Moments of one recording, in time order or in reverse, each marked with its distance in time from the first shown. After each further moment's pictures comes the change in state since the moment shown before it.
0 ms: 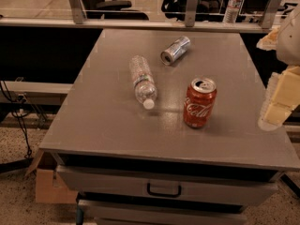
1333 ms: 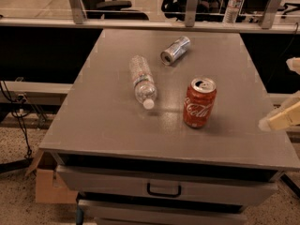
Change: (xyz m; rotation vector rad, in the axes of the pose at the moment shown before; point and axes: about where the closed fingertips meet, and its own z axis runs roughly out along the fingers) arm 0.054 -0.024 0.039 0.145 -0.514 0.321
